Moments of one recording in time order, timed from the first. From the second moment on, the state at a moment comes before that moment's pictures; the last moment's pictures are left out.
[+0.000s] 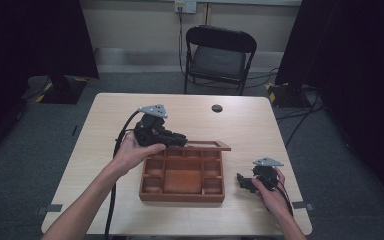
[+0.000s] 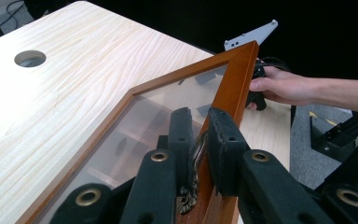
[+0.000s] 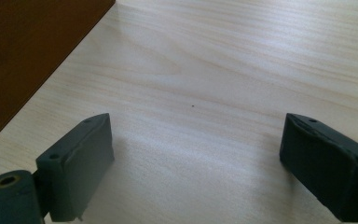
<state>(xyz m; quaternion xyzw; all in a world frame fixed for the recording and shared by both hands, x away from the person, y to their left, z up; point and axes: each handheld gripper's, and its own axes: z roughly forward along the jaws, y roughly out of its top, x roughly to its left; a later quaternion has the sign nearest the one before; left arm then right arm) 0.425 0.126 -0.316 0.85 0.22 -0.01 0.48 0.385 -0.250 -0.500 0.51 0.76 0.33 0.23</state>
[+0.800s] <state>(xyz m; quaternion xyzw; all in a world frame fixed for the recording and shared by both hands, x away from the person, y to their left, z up) 0.431 0.129 -0.314 0.84 0.22 0.00 0.50 0.385 -0.250 -0.500 0.51 0.76 0.33 0.23</state>
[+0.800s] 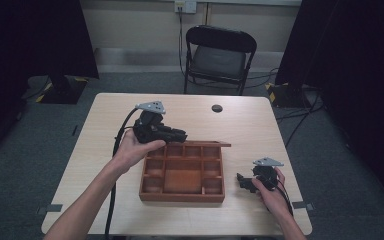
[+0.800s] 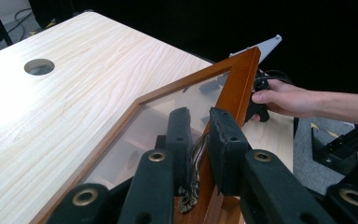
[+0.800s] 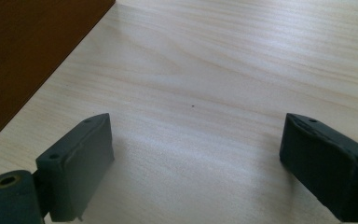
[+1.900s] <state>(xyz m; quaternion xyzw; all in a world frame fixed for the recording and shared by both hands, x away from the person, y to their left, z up) 0.438 0.127 -0.309 0.83 0.23 0.01 0.50 0.385 -0.250 -0.500 0.51 0.76 0.33 0.23</state>
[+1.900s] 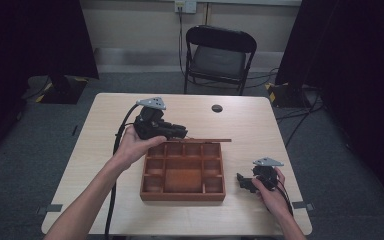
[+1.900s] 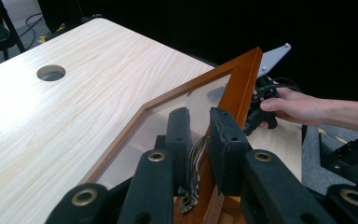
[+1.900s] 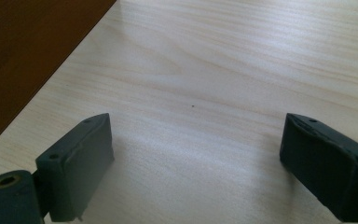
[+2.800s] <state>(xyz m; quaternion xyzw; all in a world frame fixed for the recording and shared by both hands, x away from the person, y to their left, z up) 0.443 0.127 -0.309 0.83 0.24 0.01 0.51 0.385 -0.250 -0.501 0.51 0.76 0.33 0.23</state>
